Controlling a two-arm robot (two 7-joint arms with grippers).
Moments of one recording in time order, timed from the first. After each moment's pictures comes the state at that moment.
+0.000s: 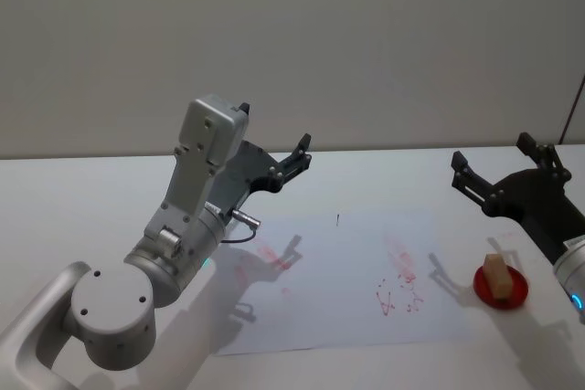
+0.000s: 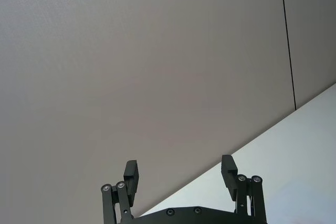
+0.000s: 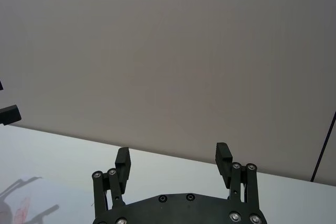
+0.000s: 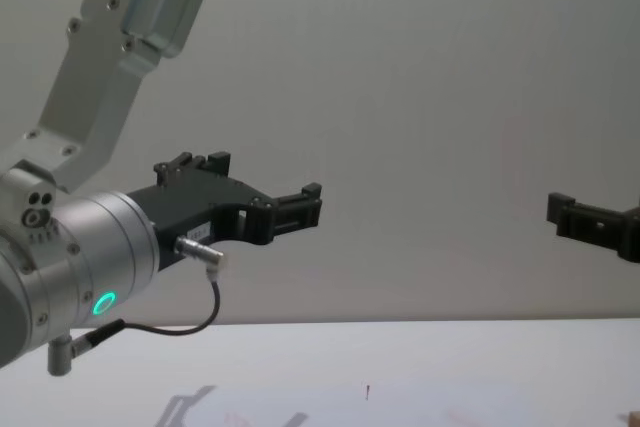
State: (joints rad) left arm -0.24 0.38 0.45 -1.63 -0.20 0.01 -0.01; right arm -0.01 0.34 -0.23 -1.77 0.29 0.03 0.07
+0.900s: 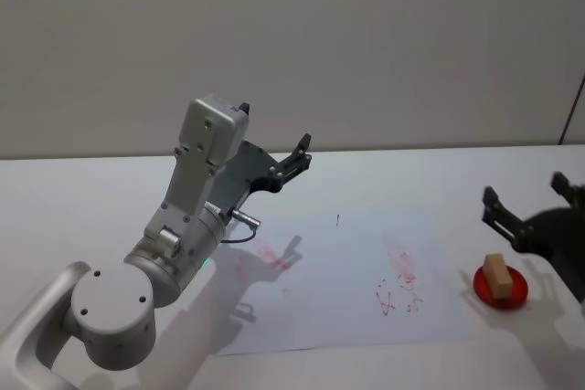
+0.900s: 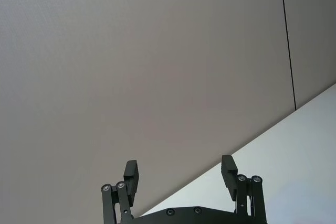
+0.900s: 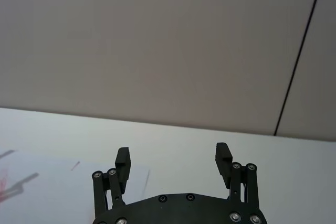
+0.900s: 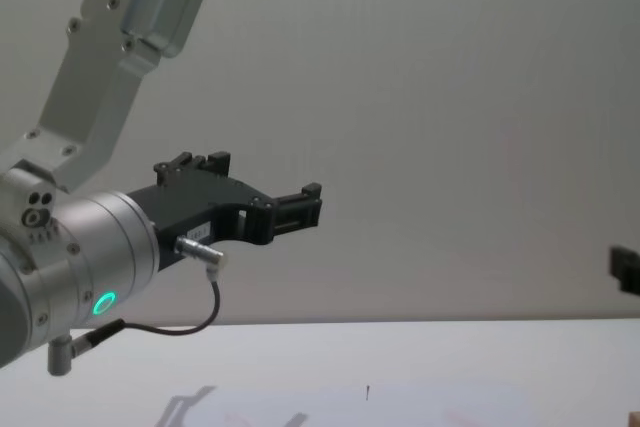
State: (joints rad) left arm -0.24 0.38 0.45 -1.63 -0.20 0.01 -0.01; right arm -0.13 0.38 -0.21 -1.85 0.31 0.08 -0.04
